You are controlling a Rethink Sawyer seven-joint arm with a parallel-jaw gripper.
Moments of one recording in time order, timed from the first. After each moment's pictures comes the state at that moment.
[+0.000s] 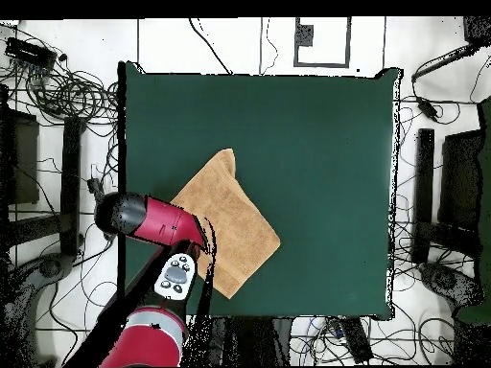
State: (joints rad) arm 0.38 -0.33 -0.20 1.61 0.65 0.58 2.81
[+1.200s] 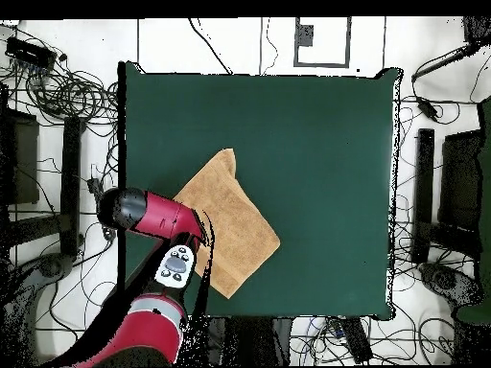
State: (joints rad) arm 0.38 -0.27 -0.20 1.54 0.65 0.58 2.81
